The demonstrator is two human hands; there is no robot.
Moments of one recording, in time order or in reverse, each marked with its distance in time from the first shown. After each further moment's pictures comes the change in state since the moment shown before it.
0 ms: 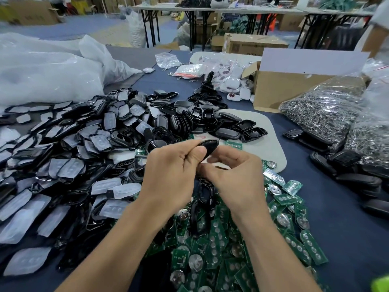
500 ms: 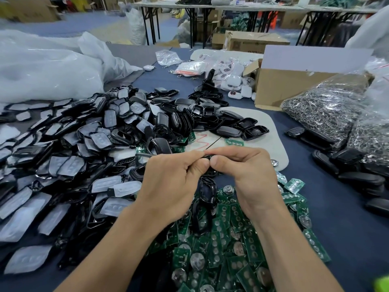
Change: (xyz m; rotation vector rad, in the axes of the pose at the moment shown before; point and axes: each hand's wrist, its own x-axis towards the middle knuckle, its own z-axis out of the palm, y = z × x) left_hand -0.010 -0.005 -0.003 0.128 -0.055 0.122; right_hand 0.008 0.000 -0.013 0.329 -0.161 0.040
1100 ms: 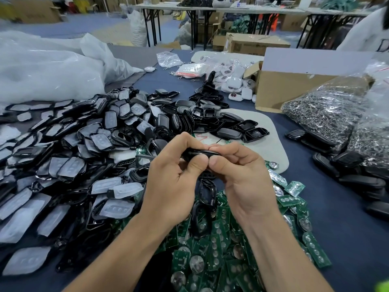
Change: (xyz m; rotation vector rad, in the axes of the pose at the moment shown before) left_hand 0.000 0.010 0.007 -0.466 0.100 -0.157; right_hand -0.002 0.003 0.012 0.303 -0.010 -0.017
